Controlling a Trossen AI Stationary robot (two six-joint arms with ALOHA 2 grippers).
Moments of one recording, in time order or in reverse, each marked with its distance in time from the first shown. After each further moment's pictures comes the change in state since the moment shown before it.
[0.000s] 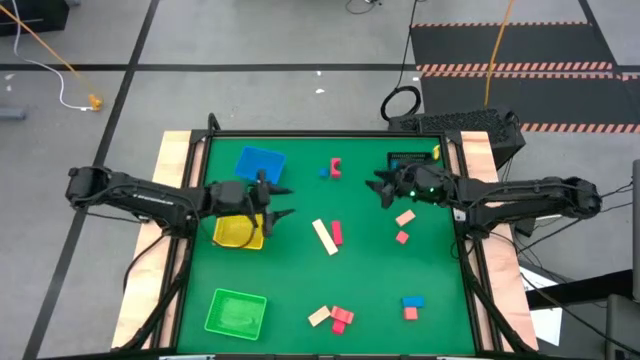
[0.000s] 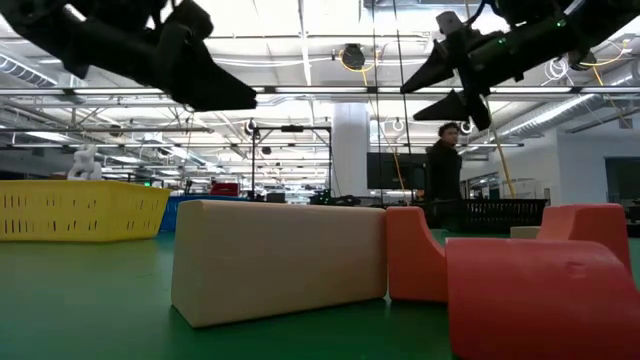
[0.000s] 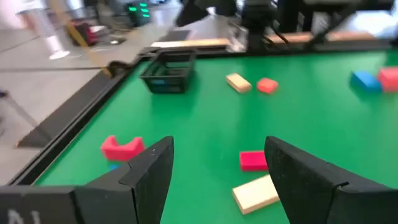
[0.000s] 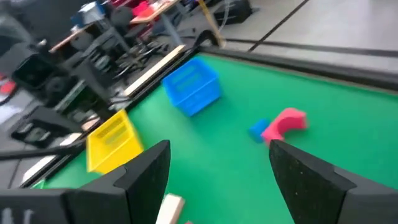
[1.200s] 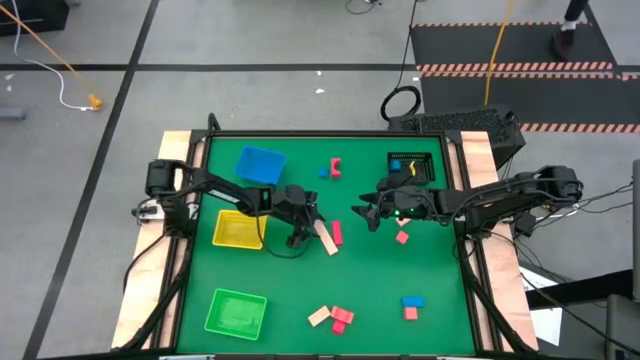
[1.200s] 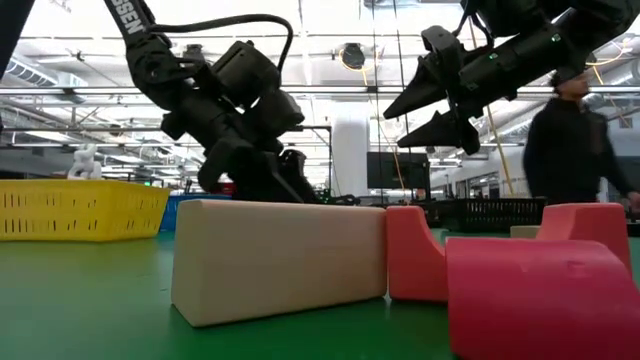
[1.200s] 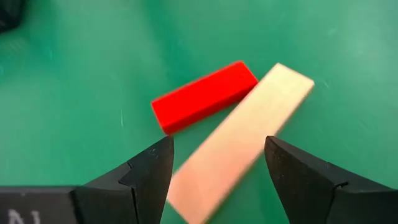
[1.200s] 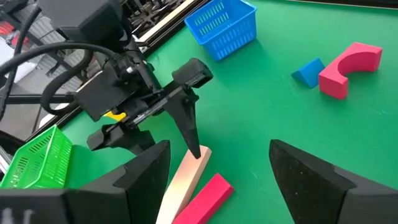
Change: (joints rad) left arm 0.081 0.677 0.333 -0.050 0.411 0.276; right arm 0.149 0.236 0.000 0.131 -0.001 0.060
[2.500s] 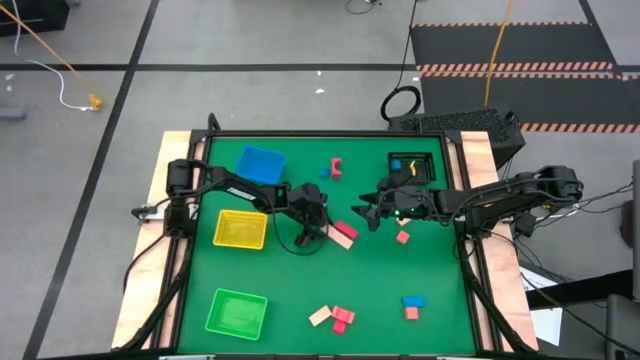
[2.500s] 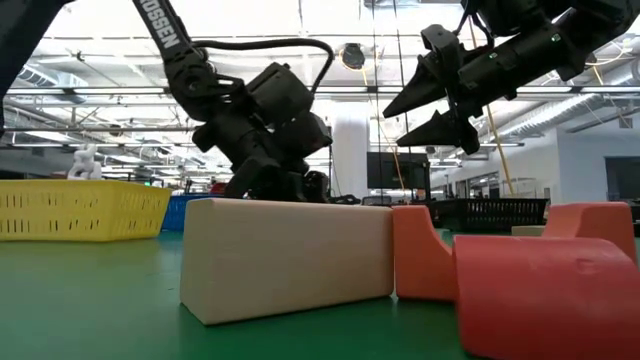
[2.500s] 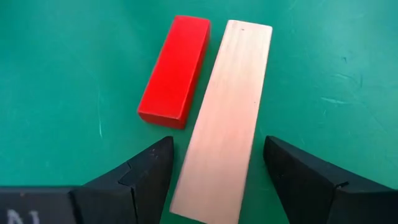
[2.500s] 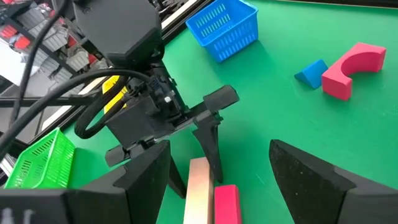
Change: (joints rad) left arm 0.025 0.164 0.169 -0.152 0.070 0.019; right arm 0.000 0.000 -0.001 0.010 0.000 0.004
